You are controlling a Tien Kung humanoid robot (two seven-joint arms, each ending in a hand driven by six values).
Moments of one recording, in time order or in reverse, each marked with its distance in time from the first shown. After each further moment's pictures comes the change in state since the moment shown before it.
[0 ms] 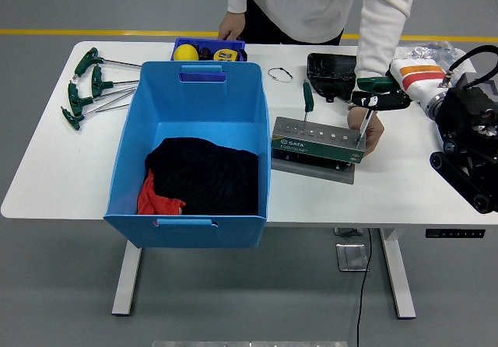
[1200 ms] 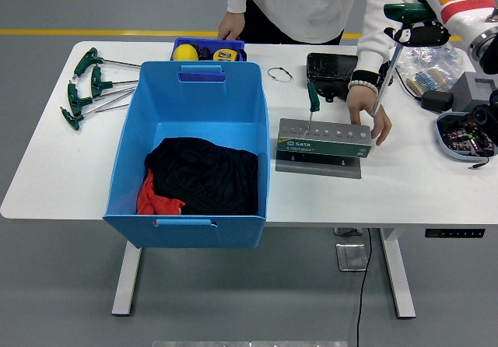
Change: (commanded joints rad) left arm 0.019 0.006 -0.035 0.000 0.023 0.001 0.001; right arm 0.095 -0.163 0.133 0.225 -0.093 0.031 0.005
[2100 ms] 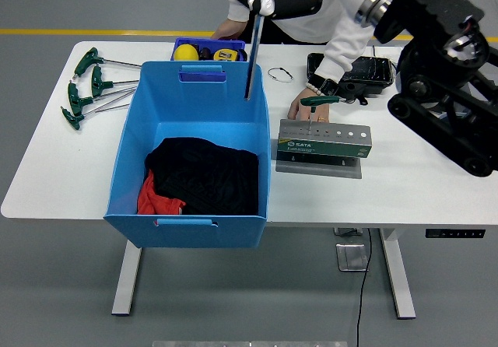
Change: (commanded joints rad) left arm -0.005 -0.001 -0.008 0.000 0.011 0.006 0.005; right arm 0.198 0.186 -0.200 0.363 0.086 0.052 -0.042
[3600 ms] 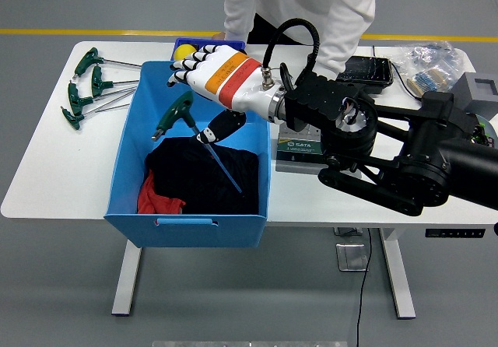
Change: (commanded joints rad) left arm -0.009 0.011 -0.058 0.000 0.095 0.007 0.016; right arm 0.047 0.156 -0.352 -0.145 0.029 -0.038 0.047
